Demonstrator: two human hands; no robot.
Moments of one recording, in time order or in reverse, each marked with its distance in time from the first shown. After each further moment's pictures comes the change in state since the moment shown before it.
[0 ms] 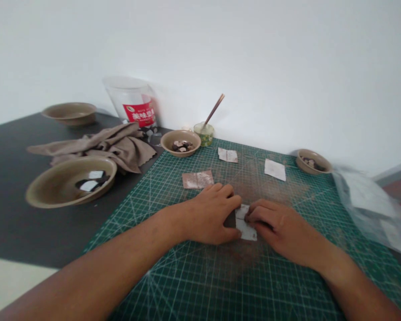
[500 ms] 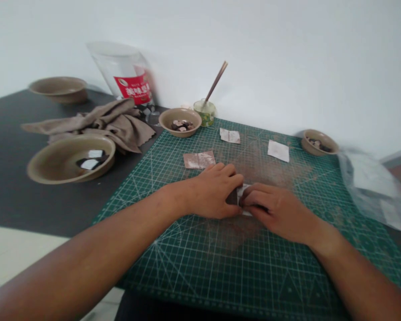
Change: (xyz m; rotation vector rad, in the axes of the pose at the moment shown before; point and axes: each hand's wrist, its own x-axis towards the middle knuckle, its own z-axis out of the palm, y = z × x) left_hand 0.003 0.000 0.001 0.005 -0.026 0.003; right_hand 0.001 0.000 -0.001 -0.005 -0.032 -0.108
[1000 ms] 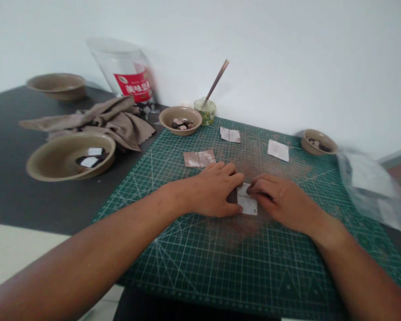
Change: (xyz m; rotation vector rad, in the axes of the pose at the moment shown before) left_hand 0.000 0.002 -0.002 -0.010 -0.015 -0.015; right_hand -0.001 0.006 -0.007 -0.098 0.046 0.072
